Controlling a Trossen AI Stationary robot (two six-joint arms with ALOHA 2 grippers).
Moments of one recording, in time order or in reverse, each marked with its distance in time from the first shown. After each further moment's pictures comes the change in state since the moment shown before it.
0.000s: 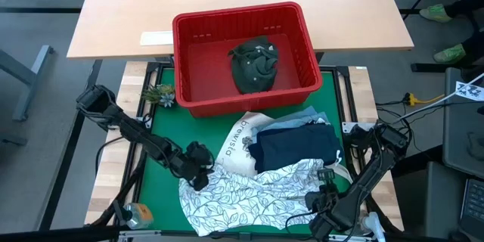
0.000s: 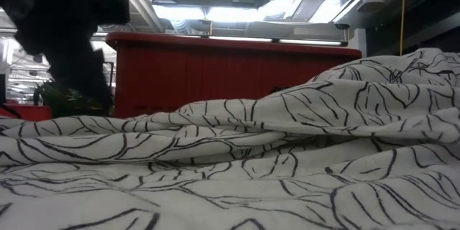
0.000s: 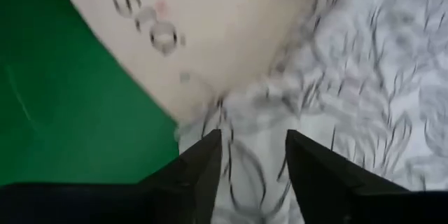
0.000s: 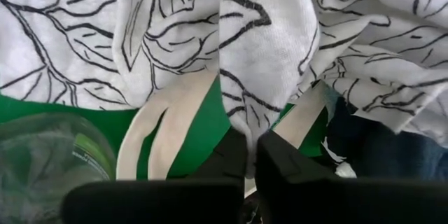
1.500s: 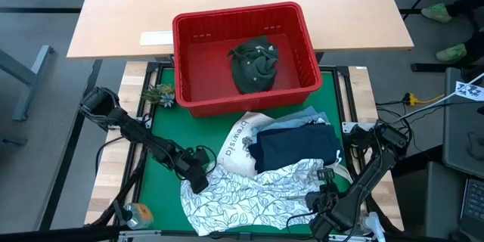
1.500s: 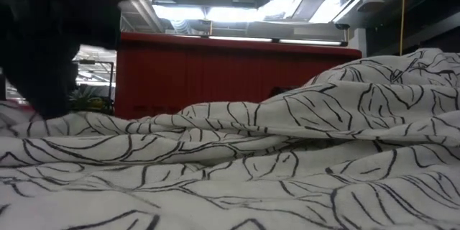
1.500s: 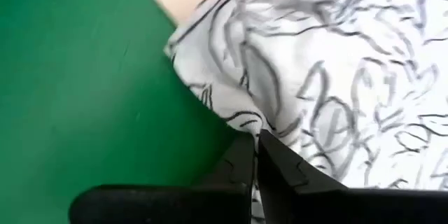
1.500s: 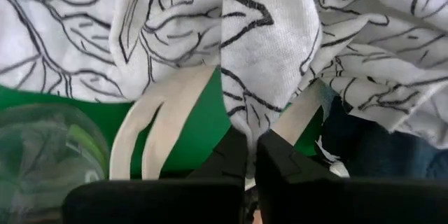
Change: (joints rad) left arm 0.008 0.061 0.050 -0.145 0.208 -0.194; right arm -0.001 -0.005 0.000 -0.012 0.000 -0.035
